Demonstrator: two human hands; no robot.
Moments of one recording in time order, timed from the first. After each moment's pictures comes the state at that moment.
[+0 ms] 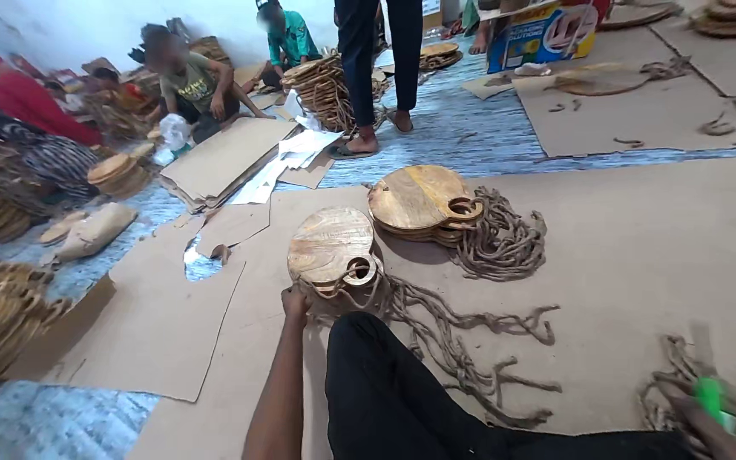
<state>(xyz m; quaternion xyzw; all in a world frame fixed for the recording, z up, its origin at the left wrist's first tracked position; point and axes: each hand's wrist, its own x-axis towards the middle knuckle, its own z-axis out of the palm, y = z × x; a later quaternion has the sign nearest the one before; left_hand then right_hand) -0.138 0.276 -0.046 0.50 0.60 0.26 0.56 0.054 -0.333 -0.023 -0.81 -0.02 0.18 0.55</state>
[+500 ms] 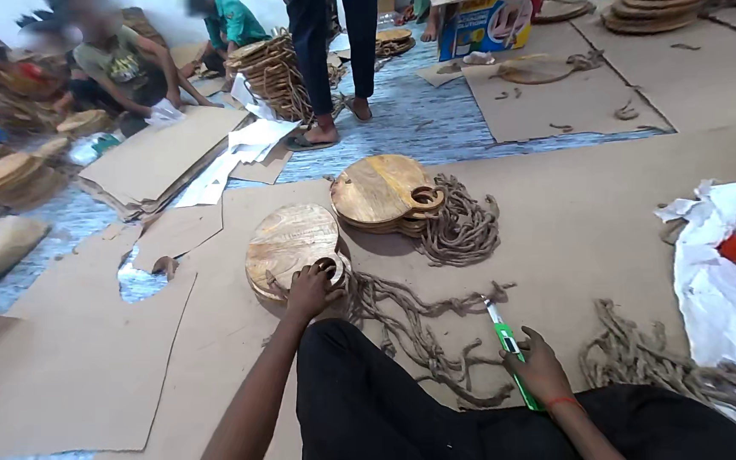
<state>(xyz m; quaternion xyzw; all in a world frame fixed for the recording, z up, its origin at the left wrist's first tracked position) -0.053 0.222 -0.018 0.96 0.21 -0.15 0.07 0.061 -0.235 -0.137 -0.91 0.01 0.22 0.36</state>
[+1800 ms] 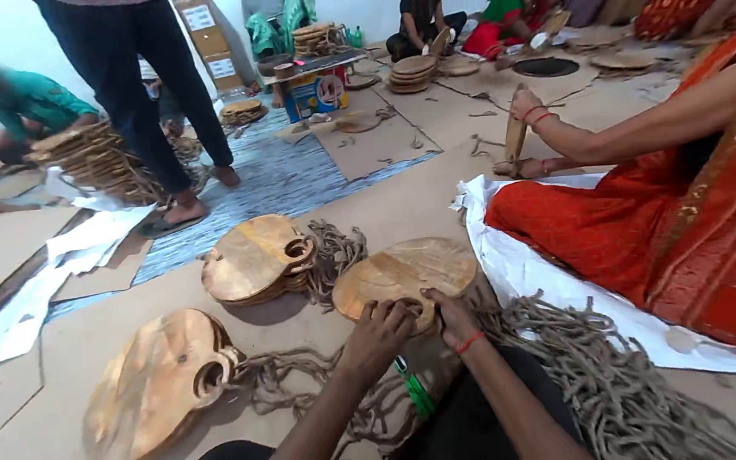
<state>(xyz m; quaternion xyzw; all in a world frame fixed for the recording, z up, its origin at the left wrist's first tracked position) 0.076 -0.070 0.012 0.93 -0.34 0.16 0.06 0.131 -0.251 -0.007 -0.56 0.27 0.07 0.78</state>
